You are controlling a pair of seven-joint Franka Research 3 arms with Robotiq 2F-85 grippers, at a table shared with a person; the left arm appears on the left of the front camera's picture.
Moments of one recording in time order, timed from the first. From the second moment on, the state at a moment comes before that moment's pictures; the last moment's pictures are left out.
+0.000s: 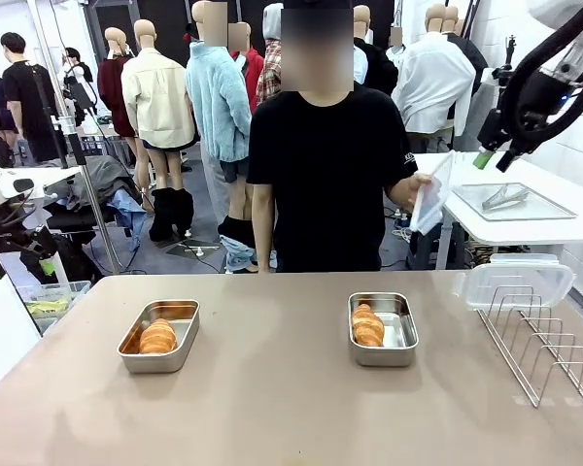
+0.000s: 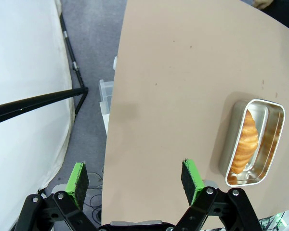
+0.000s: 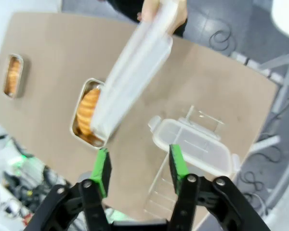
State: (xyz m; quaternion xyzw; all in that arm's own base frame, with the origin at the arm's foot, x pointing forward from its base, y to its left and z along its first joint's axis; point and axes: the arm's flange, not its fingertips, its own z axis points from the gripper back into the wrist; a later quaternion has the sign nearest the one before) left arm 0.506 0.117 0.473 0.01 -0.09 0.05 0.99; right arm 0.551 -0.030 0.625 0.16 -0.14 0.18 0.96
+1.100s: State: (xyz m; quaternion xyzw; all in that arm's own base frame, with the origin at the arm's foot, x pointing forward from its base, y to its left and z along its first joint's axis) left arm 0.506 0.116 0.473 0.01 -0.09 0.05 0.99; right arm 0.534 -0.079 0.536 0.05 -0.08 0.67 0.74
